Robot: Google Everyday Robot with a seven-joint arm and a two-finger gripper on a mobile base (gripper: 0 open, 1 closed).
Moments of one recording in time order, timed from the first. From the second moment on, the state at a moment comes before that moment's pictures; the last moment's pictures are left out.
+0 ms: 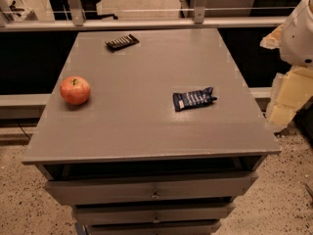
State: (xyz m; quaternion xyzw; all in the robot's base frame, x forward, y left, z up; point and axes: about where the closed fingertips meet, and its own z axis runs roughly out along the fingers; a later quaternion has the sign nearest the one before) arm 0.438 -0.216 0.979 -0.60 0.78 -0.04 0.16
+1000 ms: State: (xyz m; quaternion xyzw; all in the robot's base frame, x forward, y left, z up) arm 0.488 -0.193 0.926 -0.61 0.77 0.02 0.20
